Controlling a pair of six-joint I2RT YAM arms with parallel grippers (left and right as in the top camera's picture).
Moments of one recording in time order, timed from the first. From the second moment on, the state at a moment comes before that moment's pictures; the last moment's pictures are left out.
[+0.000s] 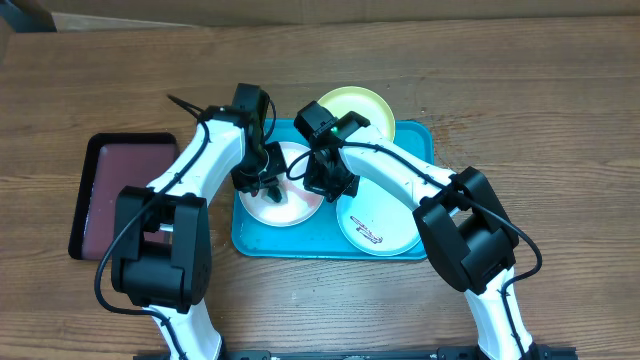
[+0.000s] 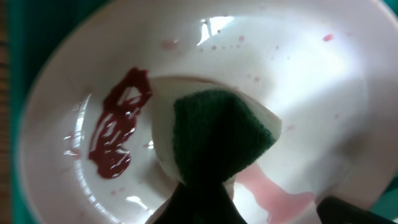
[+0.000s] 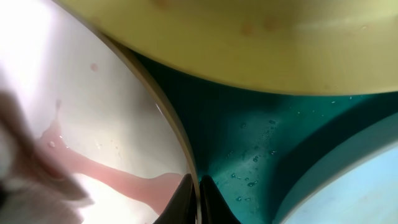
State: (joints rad) left arm -0.20 1.95 1.33 -0.87 0.16 -0.52; right arm 0.68 2.22 1.71 -0.96 -0.15 0.89
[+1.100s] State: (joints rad) left arm -0.22 1.94 1.35 -0.95 -0.28 -0.44; right arm 0.68 2.22 1.71 -0.94 -0.15 0.90
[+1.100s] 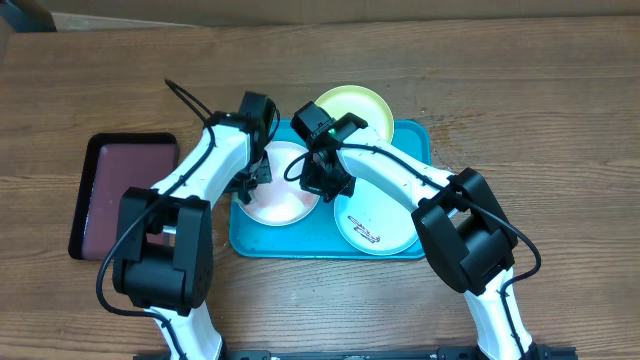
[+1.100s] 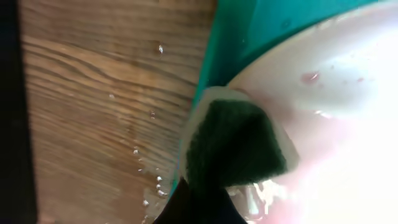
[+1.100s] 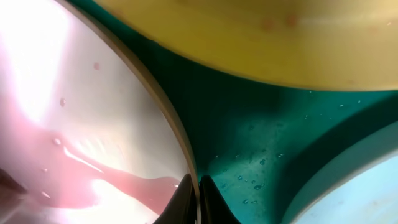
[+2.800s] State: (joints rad) left arm -0.22 2.17 1.60 -1.19 -0.39 -0.47; right arm 0.70 2.22 1.72 -0.93 -0.18 0.88
